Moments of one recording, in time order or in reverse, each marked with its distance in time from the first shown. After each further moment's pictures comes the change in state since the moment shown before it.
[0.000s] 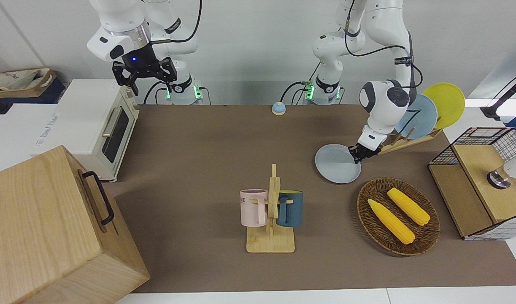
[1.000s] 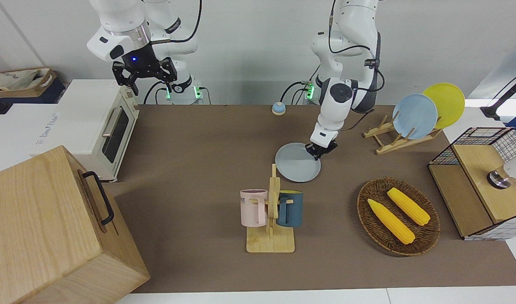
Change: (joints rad) left arm -0.315 0.004 -0.011 0.003 0.048 0.000 -0.476; right arm 0.000 0.000 0.000 0.000 0.000 0.000 0.000
